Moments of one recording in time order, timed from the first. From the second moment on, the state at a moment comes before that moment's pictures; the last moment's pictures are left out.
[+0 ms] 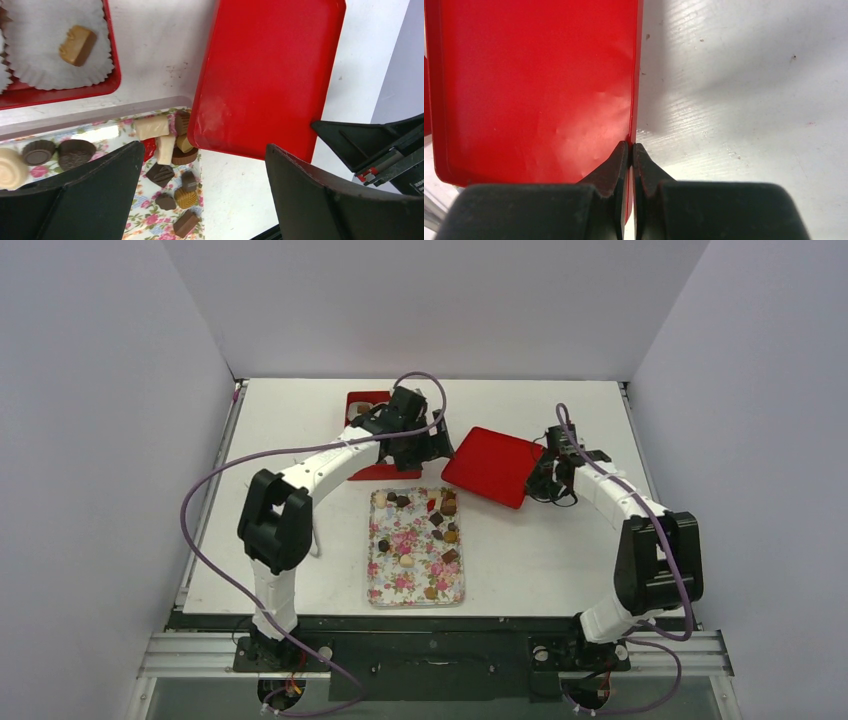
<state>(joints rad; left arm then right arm) -0.59 1.96 1.66 -0.56 0.10 -0.78 0.16 1.58 1.06 -0.54 0.00 0.68</state>
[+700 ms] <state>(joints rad) -0.66 2.04 1.60 -0.40 0.06 -0.99 0.08 1.42 0.87 -0.48 -0.12 0.67</state>
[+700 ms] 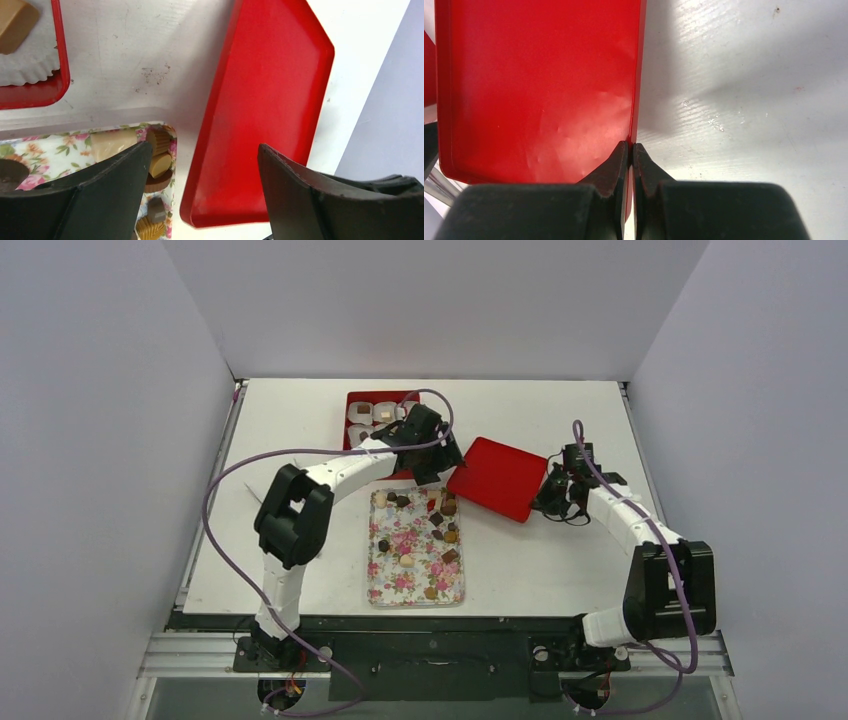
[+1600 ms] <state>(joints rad) -0.68 2.10 1.56 -0.17 0.24 -1.02 0.05 1.38 0.82 -0.48 -0.07 0.63</state>
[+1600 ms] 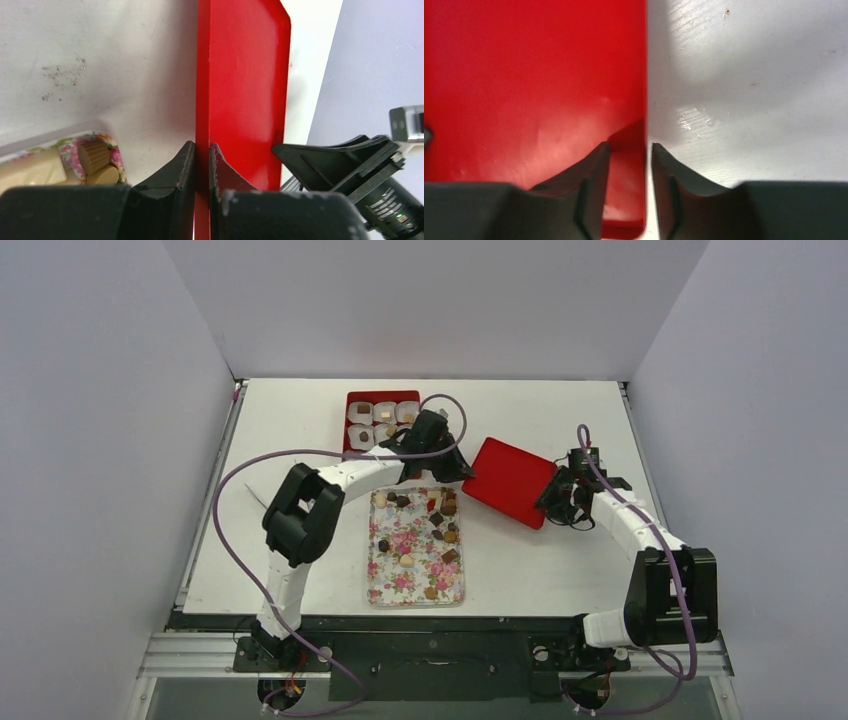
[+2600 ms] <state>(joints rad) -1.05 1.63 1.32 -0.08 -0.54 -0.33 0.40 1.41 1.52 -0.71 0.10 0.83</state>
